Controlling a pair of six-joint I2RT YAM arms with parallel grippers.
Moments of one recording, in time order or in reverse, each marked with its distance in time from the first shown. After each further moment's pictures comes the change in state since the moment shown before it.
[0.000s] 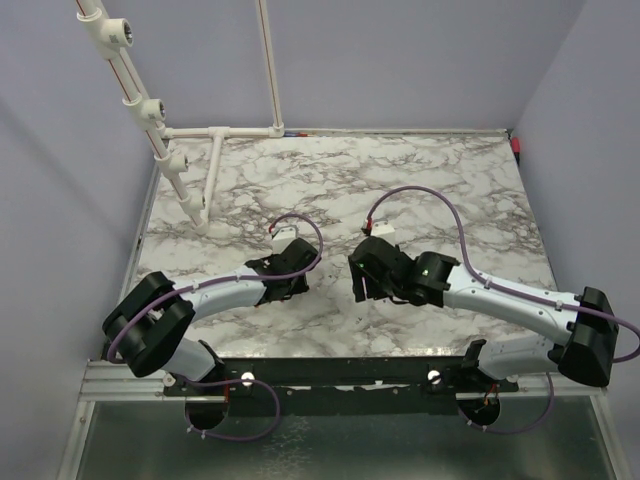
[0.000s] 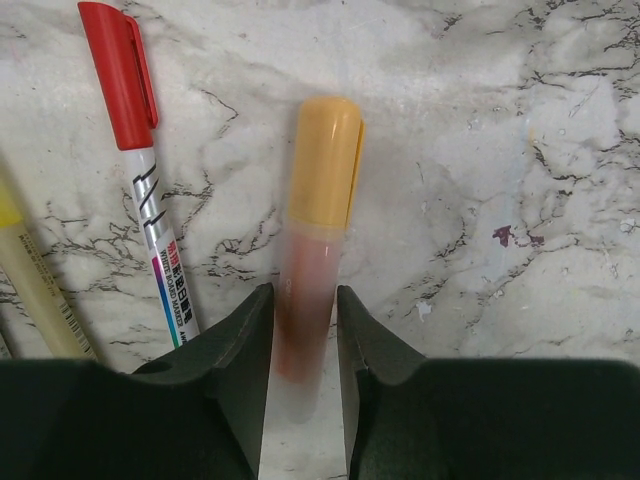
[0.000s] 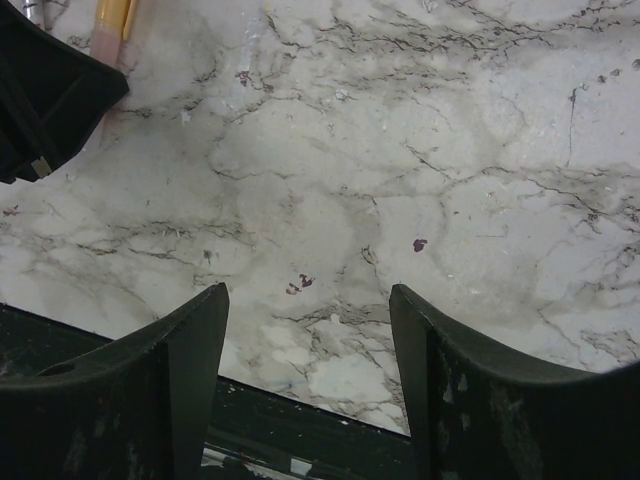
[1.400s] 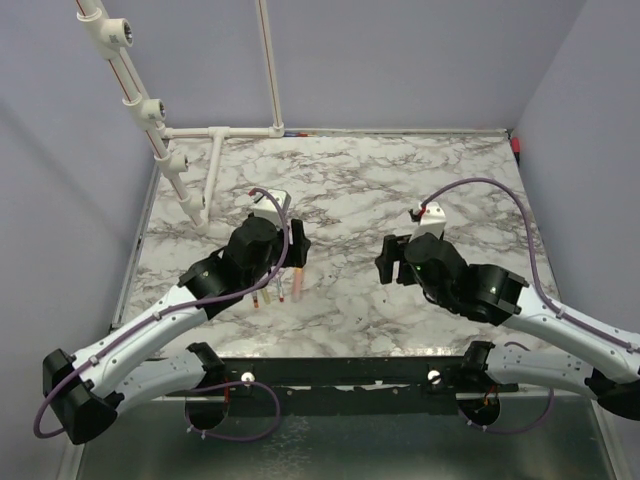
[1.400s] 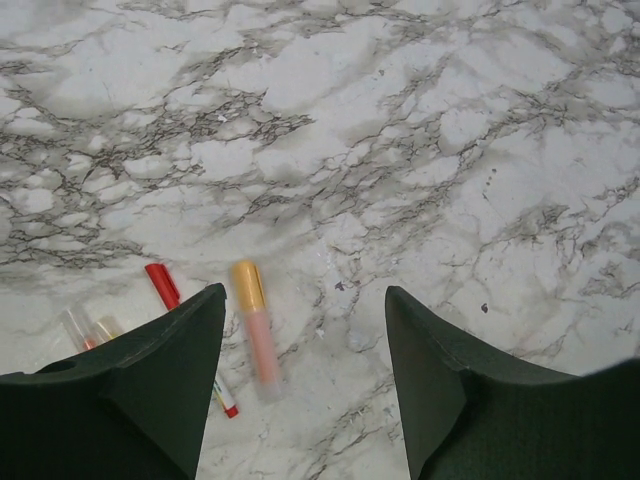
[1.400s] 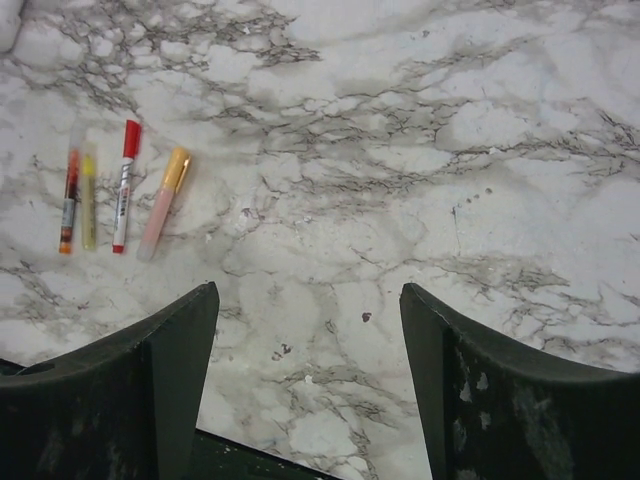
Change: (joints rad) left arm 0.004 -0.466 0.175 -0.090 0.051 0.420; right arm 0.000 -0.327 -0.021 0.027 0.219 -0.088
